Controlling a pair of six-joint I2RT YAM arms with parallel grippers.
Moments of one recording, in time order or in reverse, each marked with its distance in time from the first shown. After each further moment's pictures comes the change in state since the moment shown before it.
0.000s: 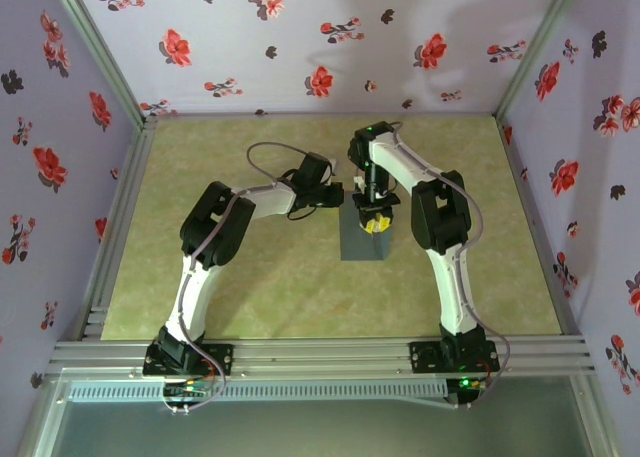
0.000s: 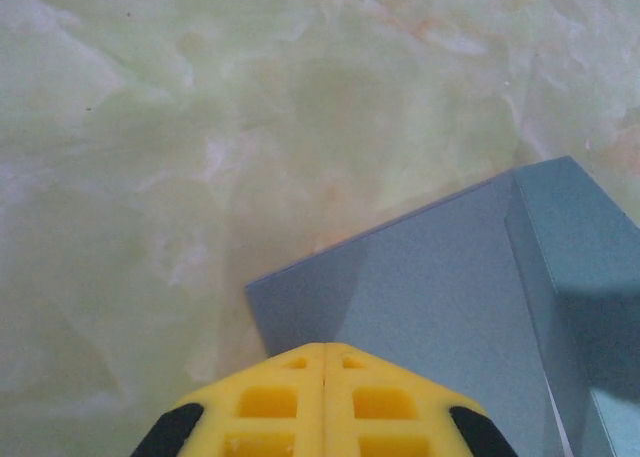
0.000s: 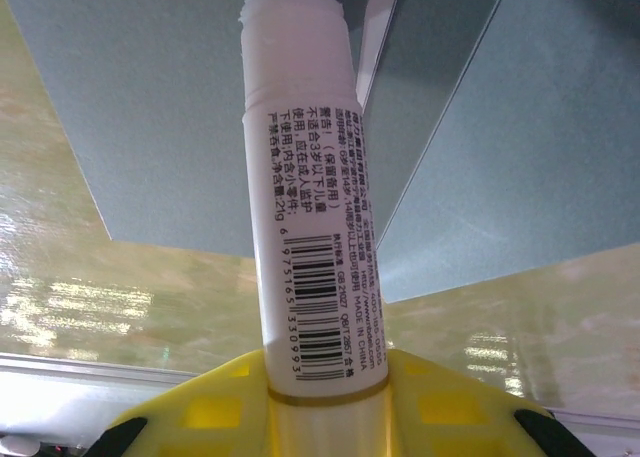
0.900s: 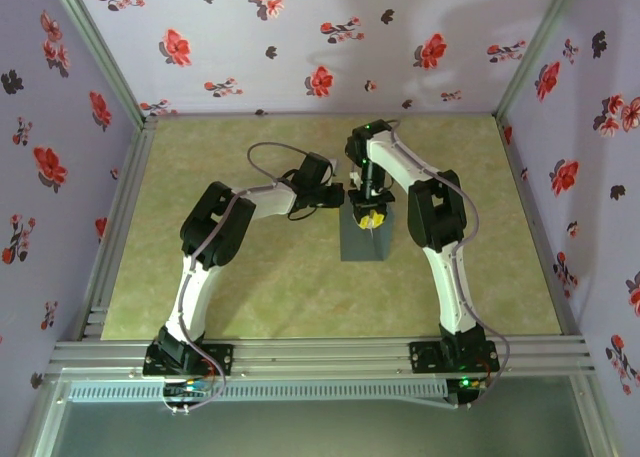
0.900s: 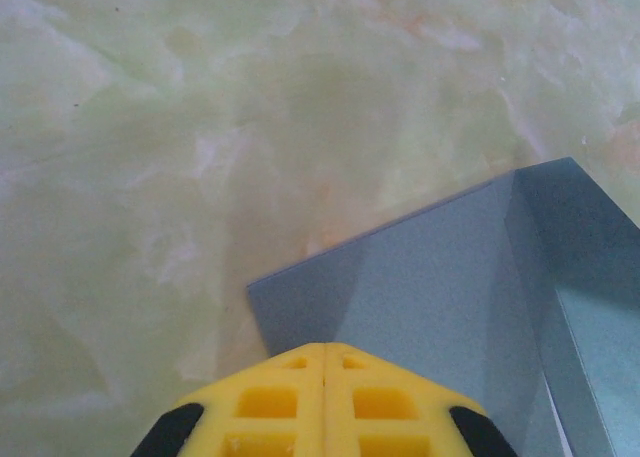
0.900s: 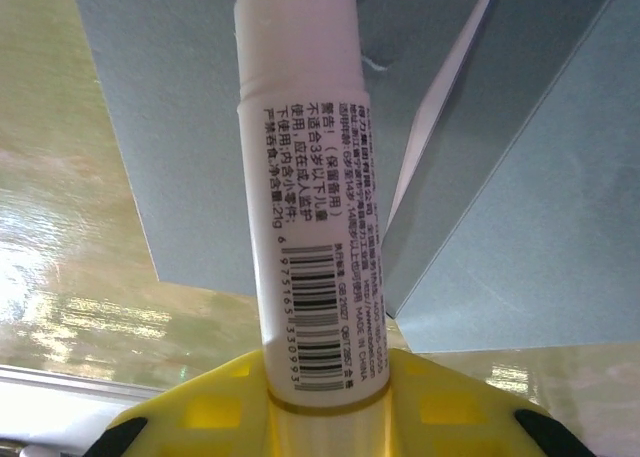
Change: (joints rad) left arm -0.003 0.000 0.000 -0.001 0.000 0.002; right arm 0.007 0.039 0.042 0.033 -0.043 0.000
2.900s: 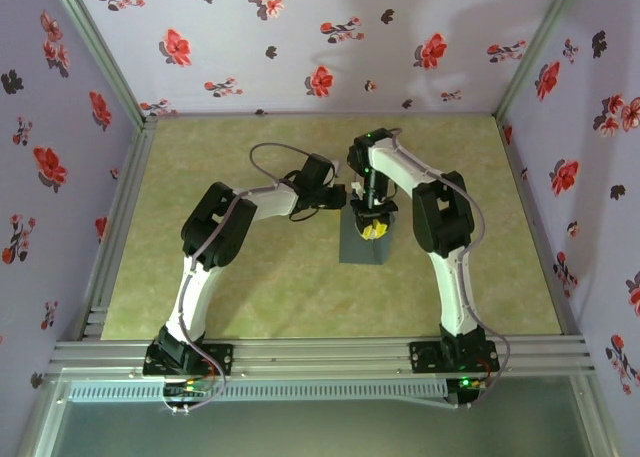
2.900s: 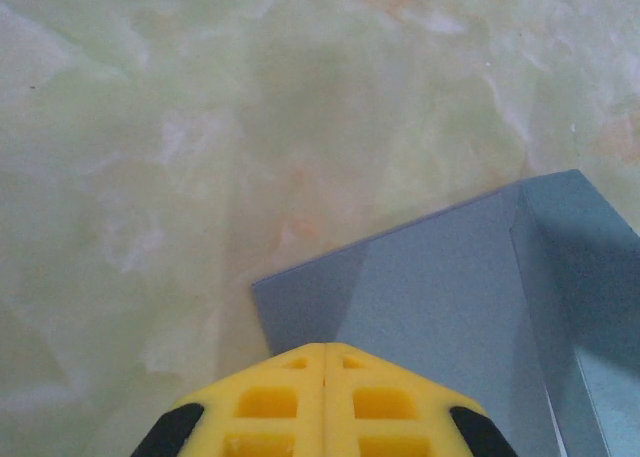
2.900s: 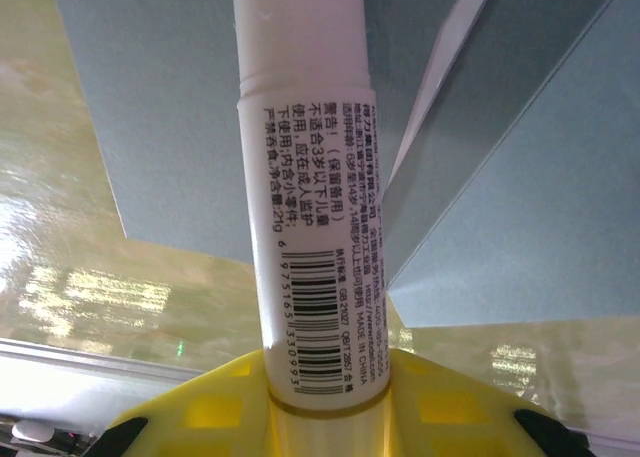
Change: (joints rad) left arm -0.012 0.000 0.000 -0.003 0.000 0.000; right arm 0.006 -0.081 -0.145 0.041 -0.018 -0.008
